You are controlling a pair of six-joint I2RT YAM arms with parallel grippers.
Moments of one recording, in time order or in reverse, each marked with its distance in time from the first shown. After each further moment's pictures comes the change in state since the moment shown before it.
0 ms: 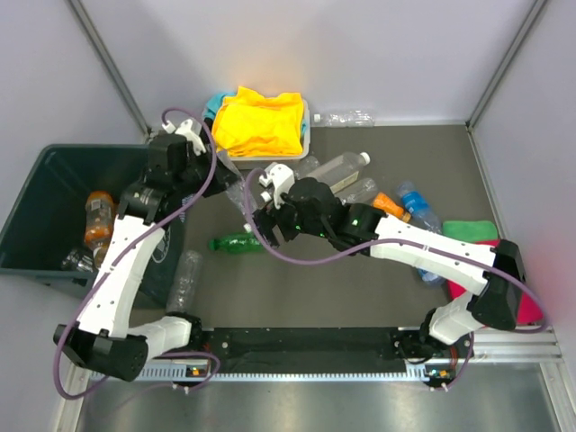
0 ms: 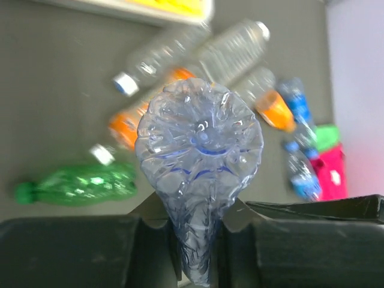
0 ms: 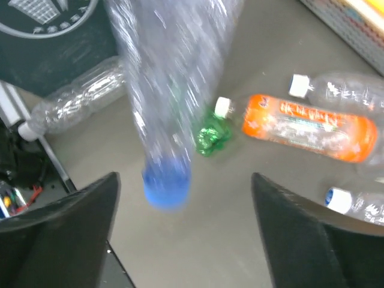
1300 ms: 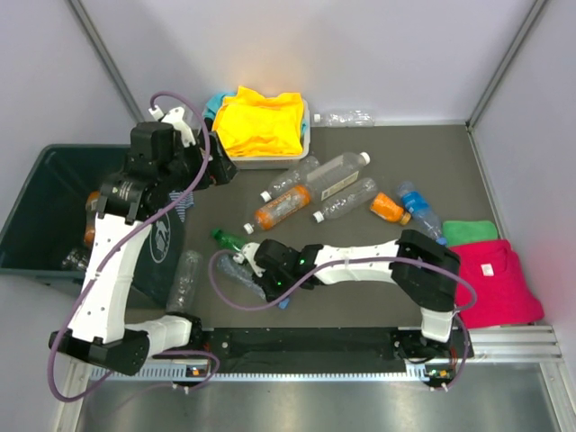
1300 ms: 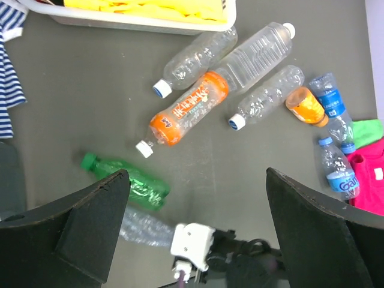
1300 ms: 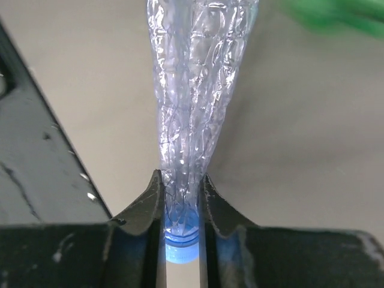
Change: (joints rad) left arm 0.005 0.043 0.275 -0.269 -0.113 0.165; right arm 0.139 0.378 -0.174 0.054 -0.200 -0.010
